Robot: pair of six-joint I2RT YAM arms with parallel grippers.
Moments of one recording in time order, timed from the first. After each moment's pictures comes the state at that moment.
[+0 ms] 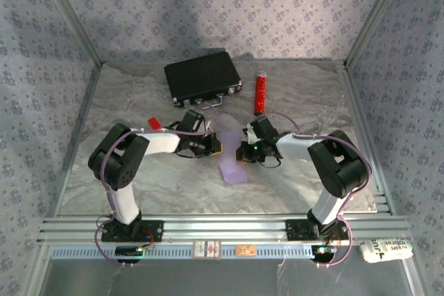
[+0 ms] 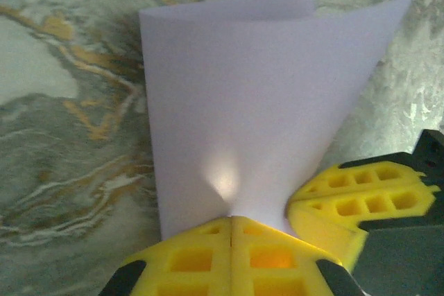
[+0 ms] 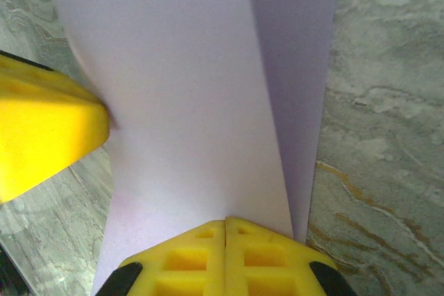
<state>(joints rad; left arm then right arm) -0.59 1.82 0.89 -0.03 0.56 -0.78 0.55 1.70 0.77 -0.12 -0.47 0.57</state>
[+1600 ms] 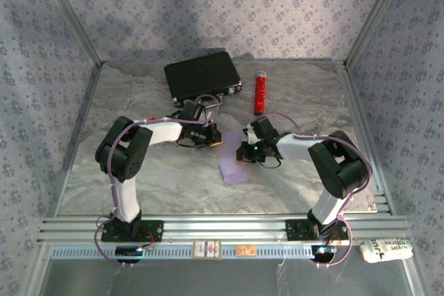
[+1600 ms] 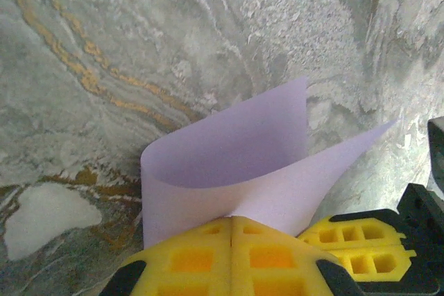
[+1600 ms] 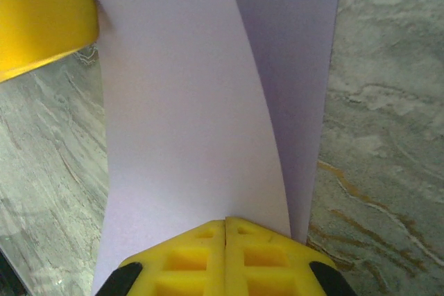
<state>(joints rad) -0.54 1.91 1.07 -0.15 0.58 -0.71 0.55 1.70 0.77 -0.11 -0.46 0.57</state>
